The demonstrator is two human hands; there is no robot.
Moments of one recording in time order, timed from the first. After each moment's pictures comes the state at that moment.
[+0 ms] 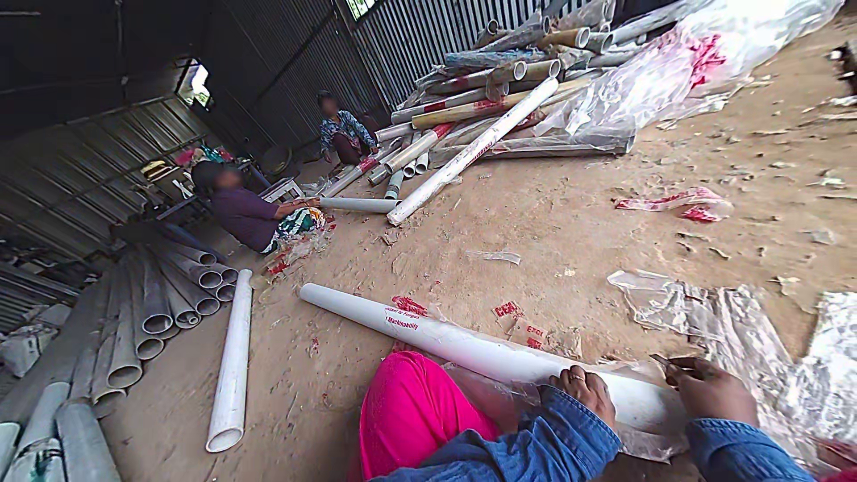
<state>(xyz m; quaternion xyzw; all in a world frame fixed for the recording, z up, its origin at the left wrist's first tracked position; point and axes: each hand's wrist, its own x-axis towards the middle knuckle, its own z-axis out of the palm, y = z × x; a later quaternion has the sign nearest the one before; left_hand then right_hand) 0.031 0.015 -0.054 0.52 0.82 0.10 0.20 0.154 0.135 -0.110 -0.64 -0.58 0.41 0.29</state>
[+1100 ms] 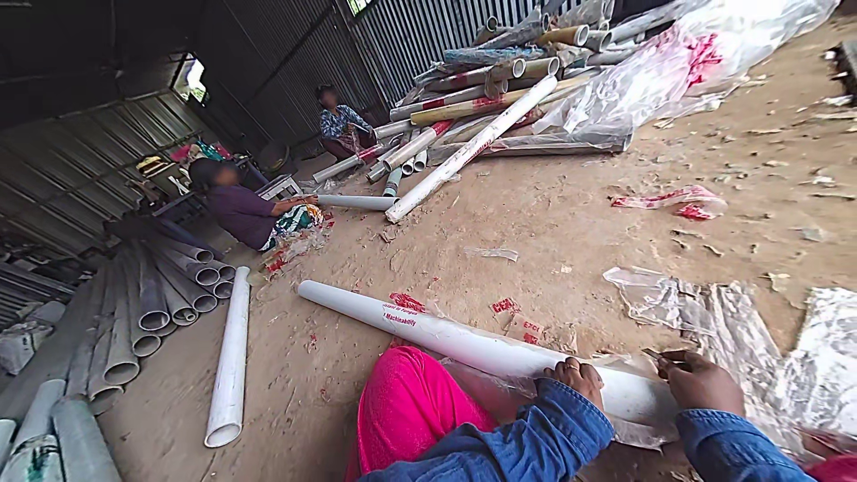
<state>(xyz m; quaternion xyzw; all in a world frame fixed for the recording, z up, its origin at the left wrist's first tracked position) 0.025 0.022 -0.035 0.52 0.80 0.05 0.29 0.153 0.134 -0.100 -0.65 -0.60 0.40 0.25</state>
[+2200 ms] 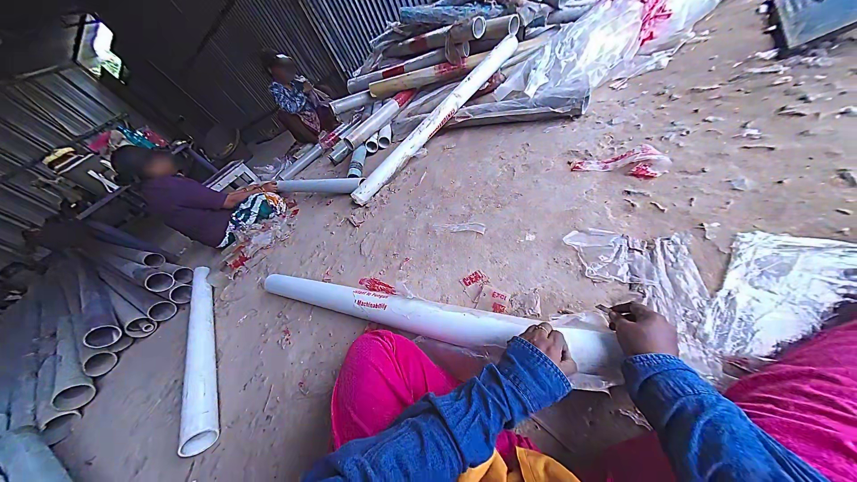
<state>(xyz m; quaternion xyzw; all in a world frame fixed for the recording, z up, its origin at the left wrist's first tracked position) 0.013 0.016 -0.025 0.64 0.70 0.08 0.29 0.153 0.134 -0.094 -0.65 -0.61 0.40 0.22</state>
